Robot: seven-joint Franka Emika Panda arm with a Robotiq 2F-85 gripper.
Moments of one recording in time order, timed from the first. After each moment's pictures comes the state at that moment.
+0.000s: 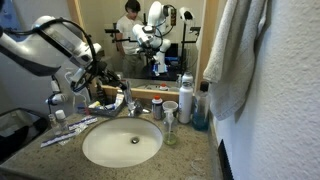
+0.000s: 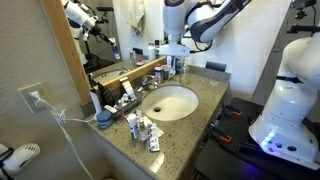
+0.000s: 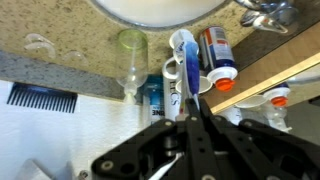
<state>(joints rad) 0.21 -0.16 -0.11 -2.46 -1.06 2.38 1.89</state>
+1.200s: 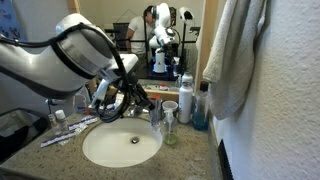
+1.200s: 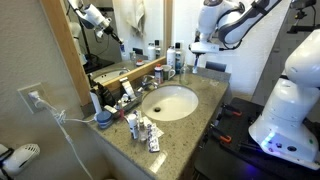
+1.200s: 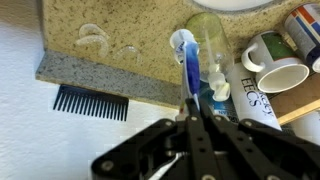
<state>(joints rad) -0.16 -0.29 -0.23 -2.66 -1.10 2.70 1.60</state>
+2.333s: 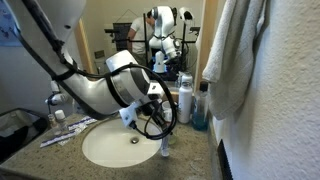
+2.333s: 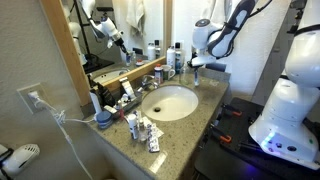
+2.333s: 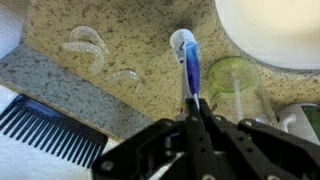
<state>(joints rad) -0.16 0.13 -0.35 -2.49 -1.00 2.87 1.24</state>
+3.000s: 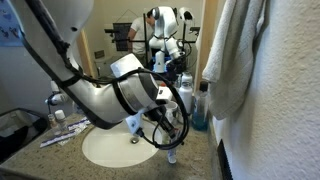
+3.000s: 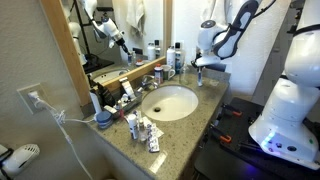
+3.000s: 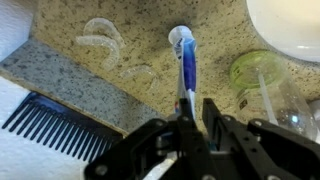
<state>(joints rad) -0.18 0.15 -0.42 -2.49 -1.09 2.94 1.27</state>
